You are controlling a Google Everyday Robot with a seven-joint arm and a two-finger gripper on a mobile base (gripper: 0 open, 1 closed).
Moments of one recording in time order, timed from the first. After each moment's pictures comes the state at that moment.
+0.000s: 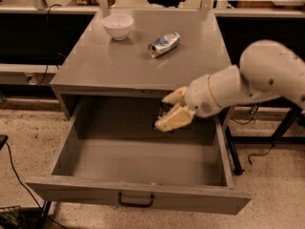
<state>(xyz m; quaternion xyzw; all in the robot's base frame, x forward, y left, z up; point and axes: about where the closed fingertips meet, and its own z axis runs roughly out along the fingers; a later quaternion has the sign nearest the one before) 0.518 -0.041 0.822 -0.55 0.71 0.27 0.34</state>
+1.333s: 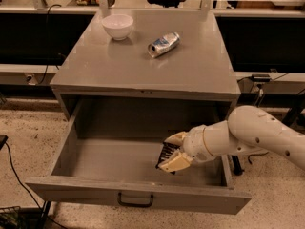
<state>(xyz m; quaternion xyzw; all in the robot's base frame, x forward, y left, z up) 0.474 -0.051 0.680 -0.55 0.73 0.25 0.32</state>
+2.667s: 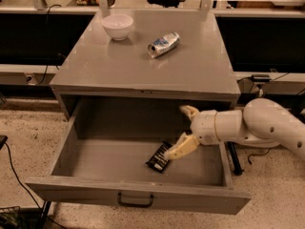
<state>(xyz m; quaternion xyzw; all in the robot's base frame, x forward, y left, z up) 0.526 -0.063 0.713 -0.50 0.70 0.28 0.42</state>
